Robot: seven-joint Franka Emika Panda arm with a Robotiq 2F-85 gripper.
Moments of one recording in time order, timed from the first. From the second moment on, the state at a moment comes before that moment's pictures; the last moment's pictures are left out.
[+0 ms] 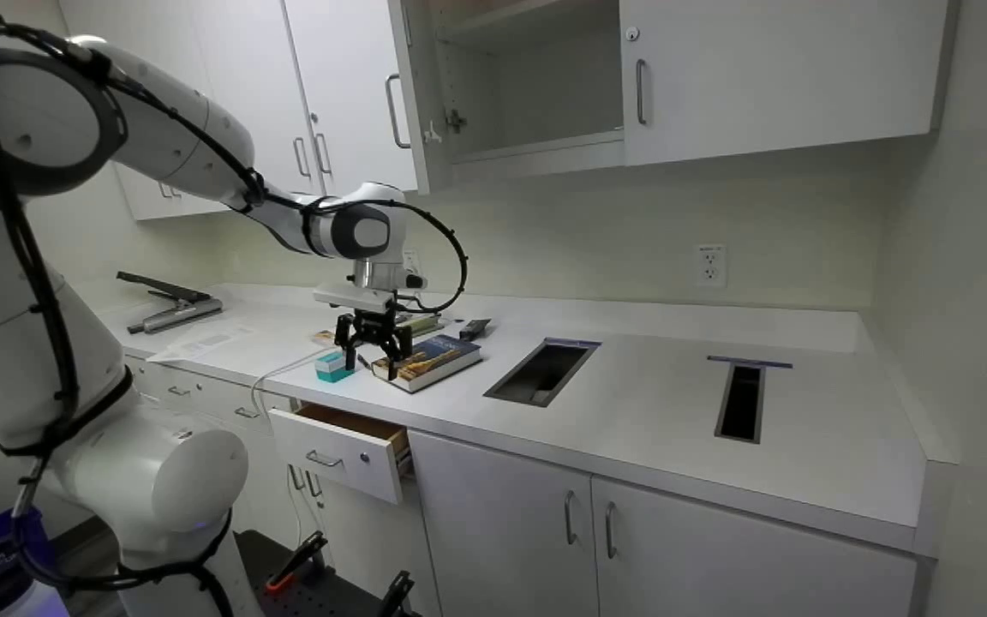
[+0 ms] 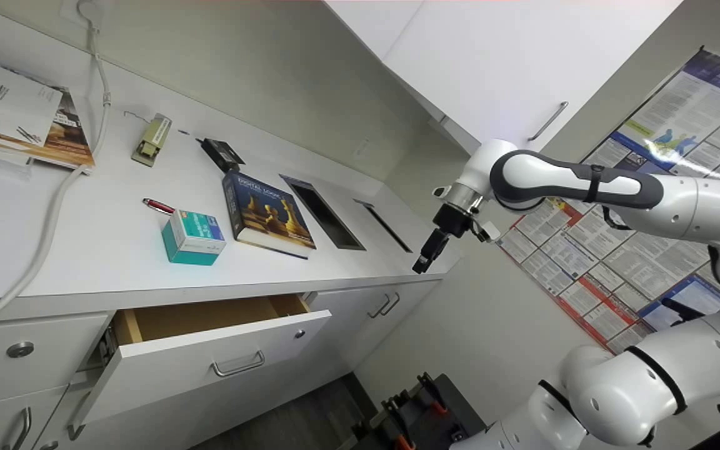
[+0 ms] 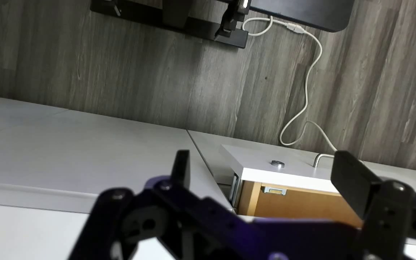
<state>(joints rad) 0.10 -0.31 -0.04 -2.45 0.15 1.95 -0.22</state>
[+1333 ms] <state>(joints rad) 0.34 -0.08 0.27 -2.44 0.06 2.31 -0.35</state>
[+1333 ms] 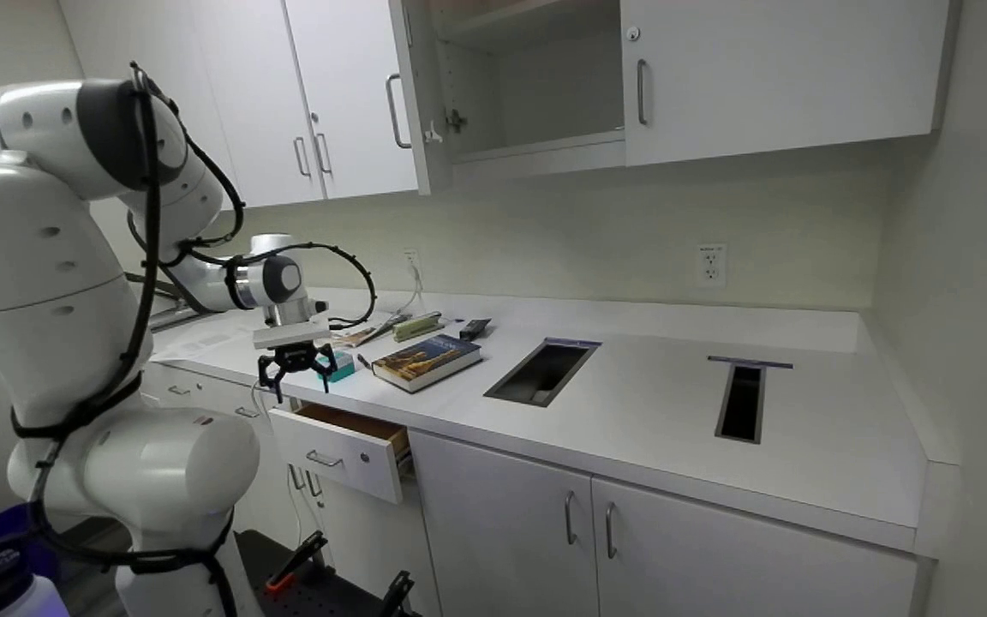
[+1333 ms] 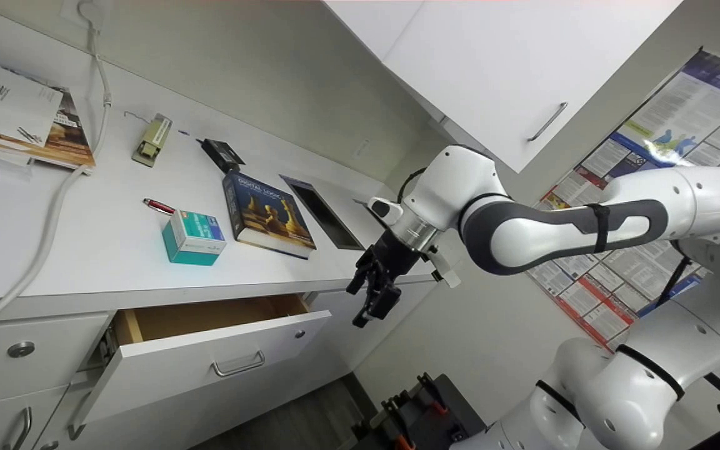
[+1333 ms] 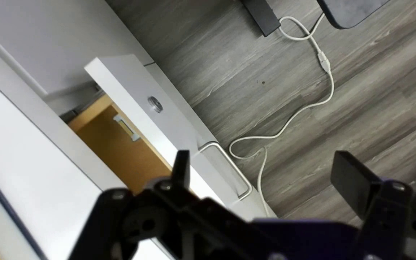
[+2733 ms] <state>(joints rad) 0.35 0.33 0.35 -2.12 -0.24 2.35 -0.66</state>
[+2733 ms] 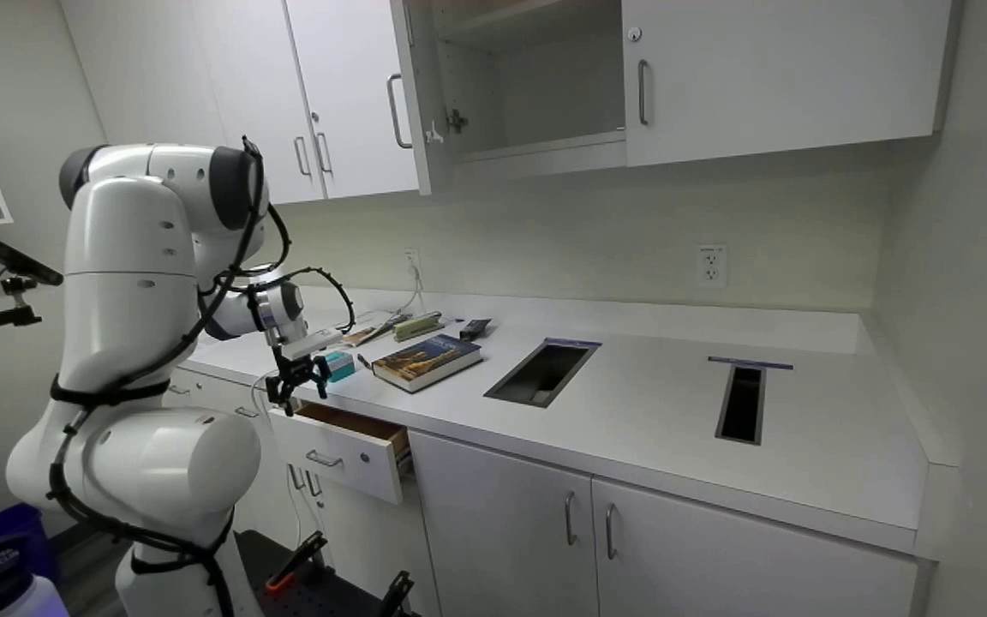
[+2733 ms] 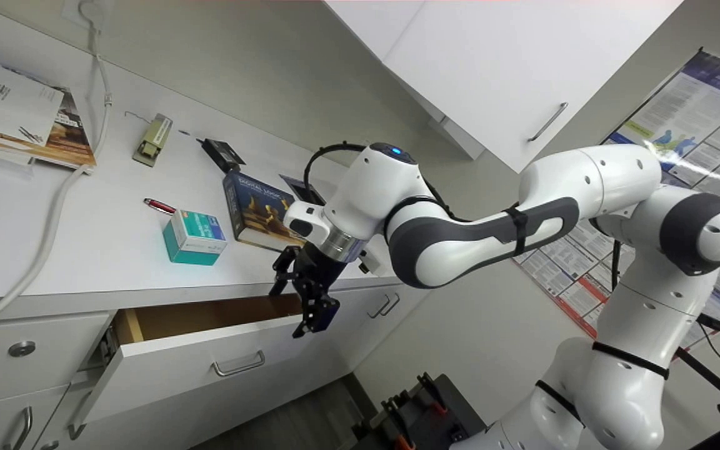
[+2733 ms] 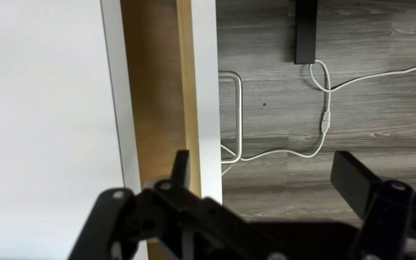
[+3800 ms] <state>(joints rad) 0.41 0.59 0.35 -1.95 -0.41 2.36 -0.72</state>
